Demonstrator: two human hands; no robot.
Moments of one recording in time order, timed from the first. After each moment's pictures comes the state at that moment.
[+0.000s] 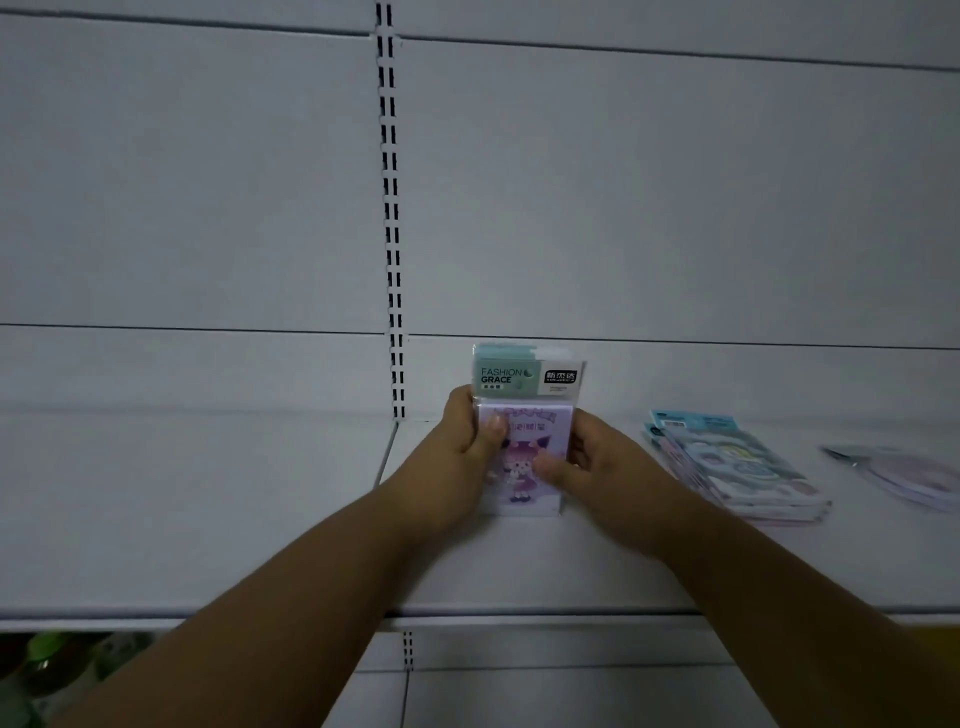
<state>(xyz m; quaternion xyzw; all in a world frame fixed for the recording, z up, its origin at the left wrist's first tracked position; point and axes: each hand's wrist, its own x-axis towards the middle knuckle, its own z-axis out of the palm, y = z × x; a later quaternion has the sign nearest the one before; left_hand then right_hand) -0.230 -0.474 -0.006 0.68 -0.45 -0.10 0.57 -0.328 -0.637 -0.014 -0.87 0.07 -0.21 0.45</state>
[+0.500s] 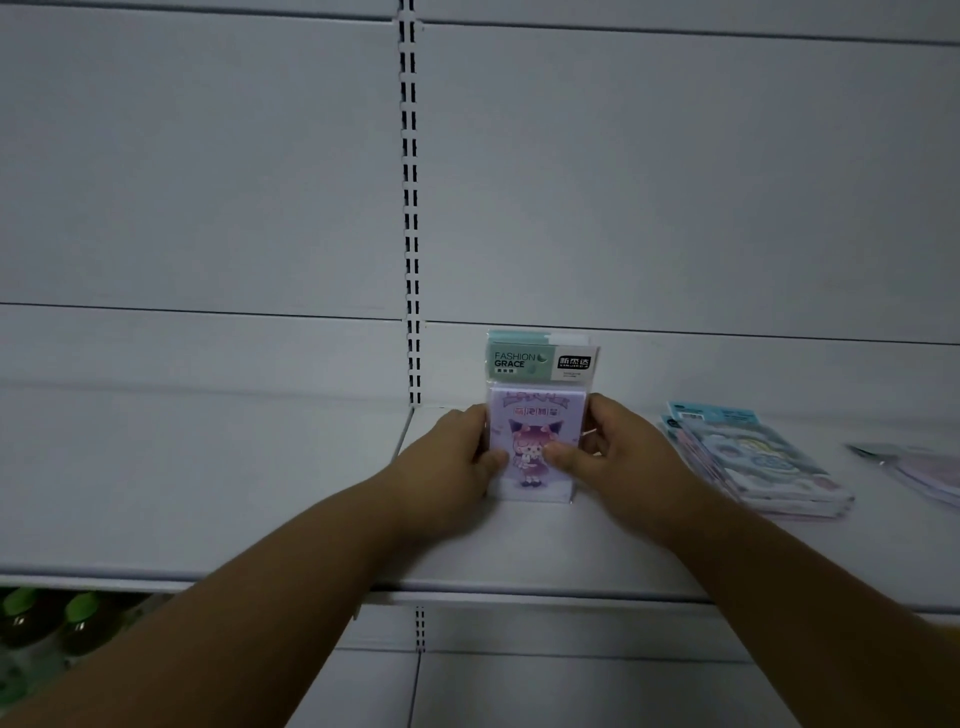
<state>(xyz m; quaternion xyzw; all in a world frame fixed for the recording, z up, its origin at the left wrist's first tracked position) -0.222 -0.464 -0.010 0.80 -0.46 -0.05 0.38 -0.328 -0.639 -0.017 -0.87 0.07 -0.26 0.42</state>
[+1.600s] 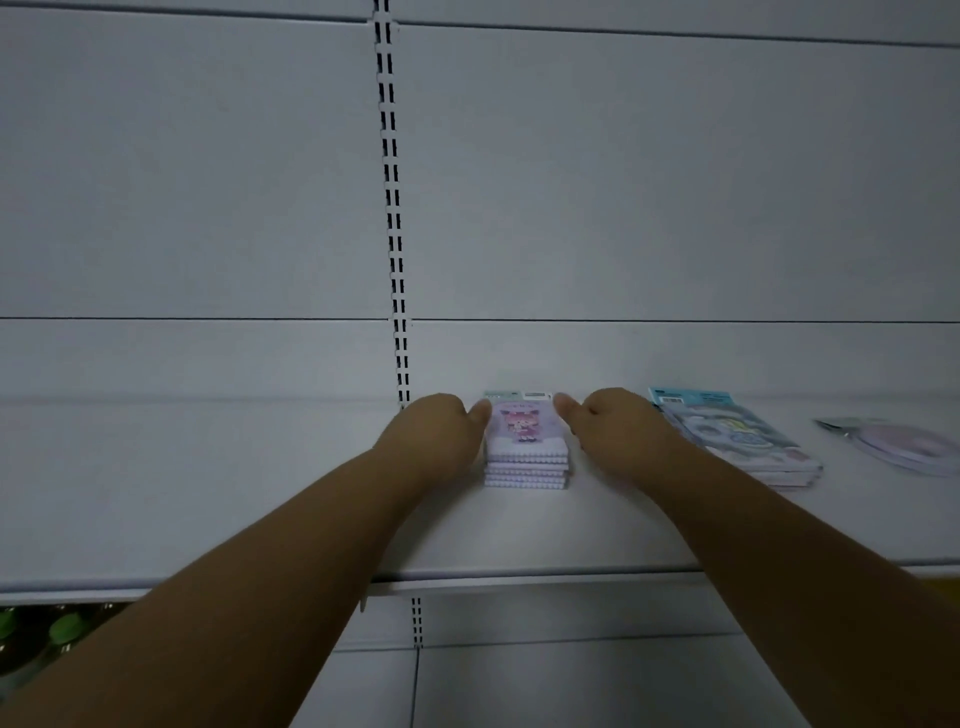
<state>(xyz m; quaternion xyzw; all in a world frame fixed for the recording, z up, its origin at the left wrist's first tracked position) -0.193 -0.486 -0.004 0.91 -0.34 0.00 0.24 -0.312 -0.648 -0.003 -0.92 0.28 -0.19 0.19</state>
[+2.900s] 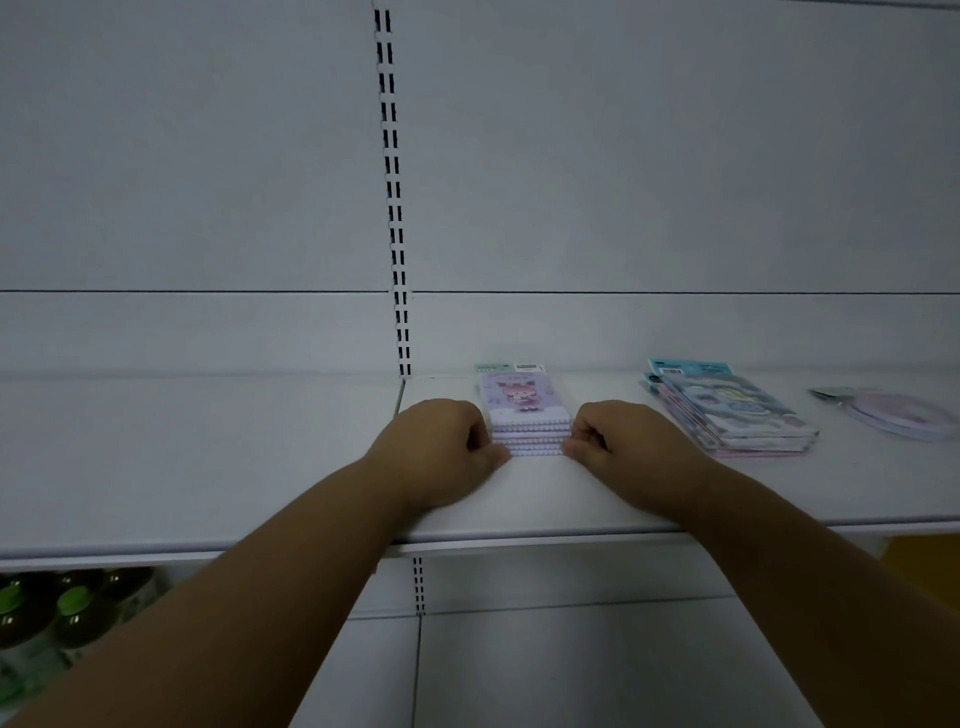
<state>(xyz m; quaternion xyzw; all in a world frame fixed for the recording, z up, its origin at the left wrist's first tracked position) -0.210 -0.457 -0.031 0.85 -0.47 0.09 0.21 -0.348 -0.640 -0.033 -0.97 0.12 -0.20 0.10</state>
